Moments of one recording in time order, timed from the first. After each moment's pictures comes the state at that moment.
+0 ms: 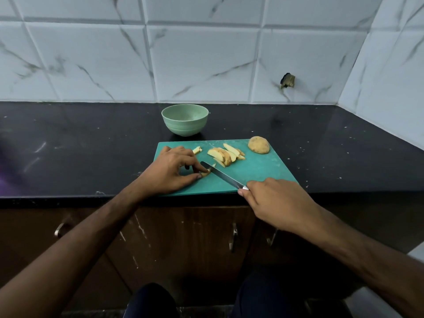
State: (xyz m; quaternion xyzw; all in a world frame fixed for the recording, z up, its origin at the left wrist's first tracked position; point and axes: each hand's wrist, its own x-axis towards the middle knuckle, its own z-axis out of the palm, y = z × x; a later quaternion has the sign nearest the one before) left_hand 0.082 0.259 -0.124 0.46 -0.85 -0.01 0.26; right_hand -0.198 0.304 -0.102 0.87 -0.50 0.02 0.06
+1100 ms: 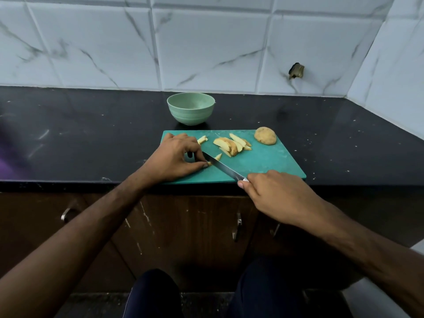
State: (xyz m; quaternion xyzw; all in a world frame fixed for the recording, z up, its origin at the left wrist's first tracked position) left_hand 0.081 0.262 -0.125 0.48 -0.82 0.00 0.30; right_hand -0.185 0.315 -0.095 0.87 -0.50 0.00 0.01
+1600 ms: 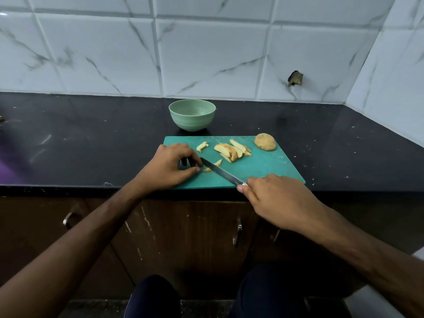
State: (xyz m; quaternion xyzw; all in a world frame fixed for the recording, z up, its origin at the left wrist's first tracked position) left_hand 0.095 0.269 -0.131 0.48 -0.81 -0.04 0.33; right_hand -0.184 0.321 -0.086 0.87 -0.49 0.01 0.02
